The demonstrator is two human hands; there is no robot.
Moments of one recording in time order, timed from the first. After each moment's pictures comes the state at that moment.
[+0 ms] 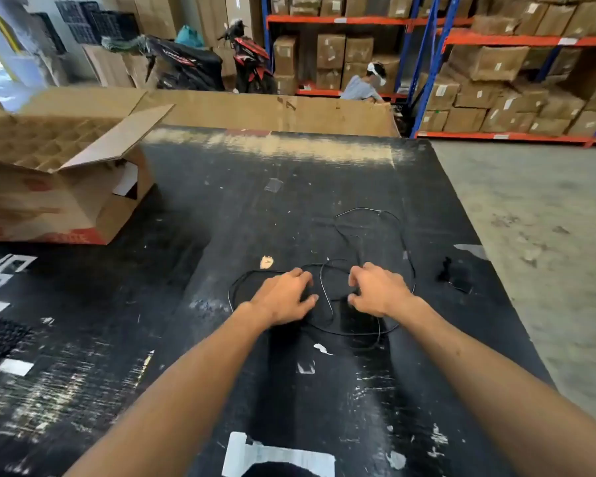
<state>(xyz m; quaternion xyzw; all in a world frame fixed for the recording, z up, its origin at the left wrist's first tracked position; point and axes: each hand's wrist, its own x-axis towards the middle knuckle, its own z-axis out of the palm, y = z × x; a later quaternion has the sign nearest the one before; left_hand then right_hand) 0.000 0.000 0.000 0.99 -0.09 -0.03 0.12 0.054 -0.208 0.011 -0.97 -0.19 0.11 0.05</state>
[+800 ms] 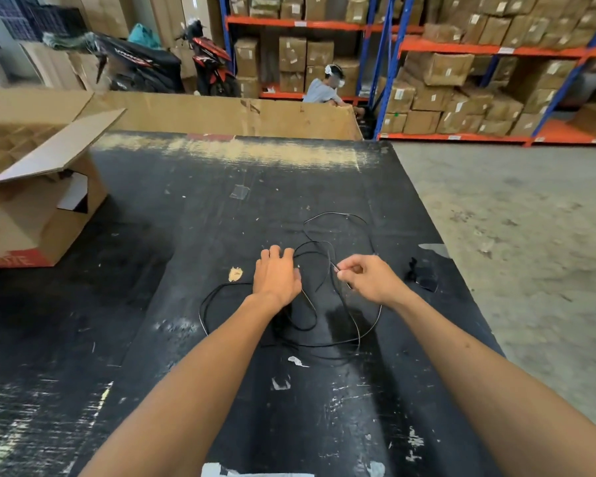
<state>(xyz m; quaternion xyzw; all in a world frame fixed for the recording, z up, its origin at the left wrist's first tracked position) 0.062 -0.041 -0.008 0.99 0.02 0.07 0.15 0.074 -0.246 0.020 -0.90 -0.05 0.11 0.42</state>
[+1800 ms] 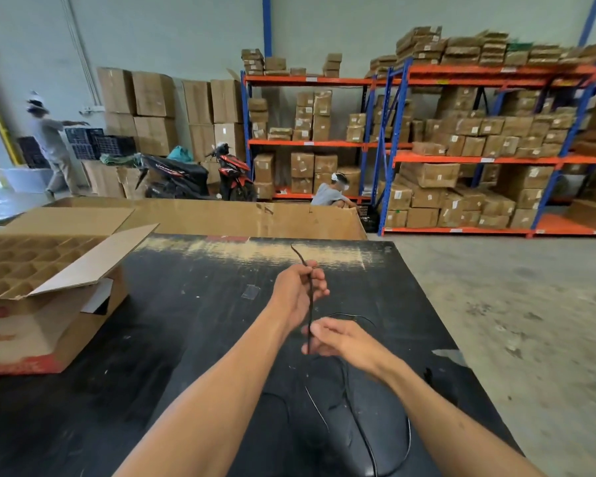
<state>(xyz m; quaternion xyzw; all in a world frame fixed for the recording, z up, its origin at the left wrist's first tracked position) 0.134 -0.051 0.154 0.48 0.03 -0.01 0.88 0.108 -0.197 0.090 -0.76 -0.20 0.21 0.59</state>
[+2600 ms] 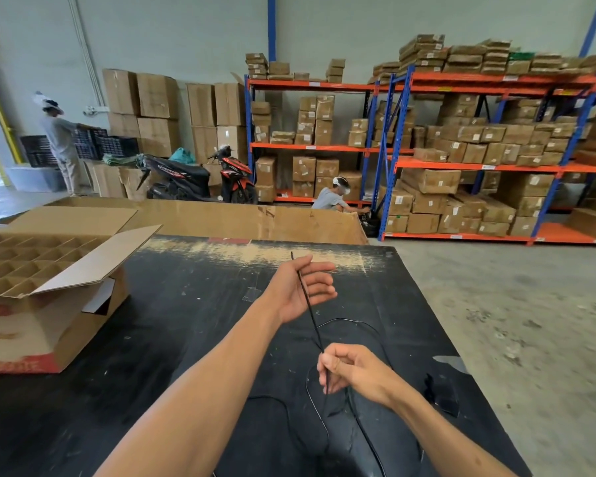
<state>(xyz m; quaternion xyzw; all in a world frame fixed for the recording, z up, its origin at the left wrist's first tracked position) 0.142 -0.026 0.163 0.48 -0.04 -0.15 0.86 0.082 -0.212 0.074 -0.75 -0.24 0.20 0.59</state>
